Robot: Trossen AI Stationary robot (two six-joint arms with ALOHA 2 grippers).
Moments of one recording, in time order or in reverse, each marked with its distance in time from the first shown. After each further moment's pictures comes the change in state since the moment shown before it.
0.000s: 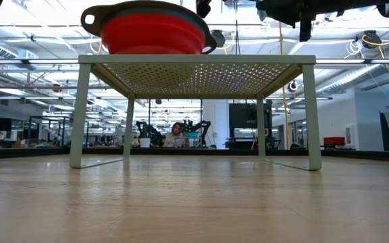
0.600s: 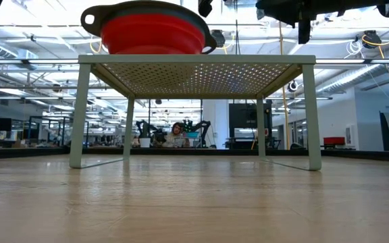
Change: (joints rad) left arm -0.003 -0.001 0.000 -0.015 0.050 0.040; right arm 0.001 0.000 0.000 -0.017 -0.036 0.089
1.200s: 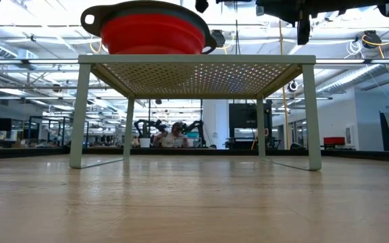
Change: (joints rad) left arm -0.005 -0.016 0.000 -0.043 -0.013 0.106; right arm 0.008 0.000 0.000 -0.002 -0.025 0.078
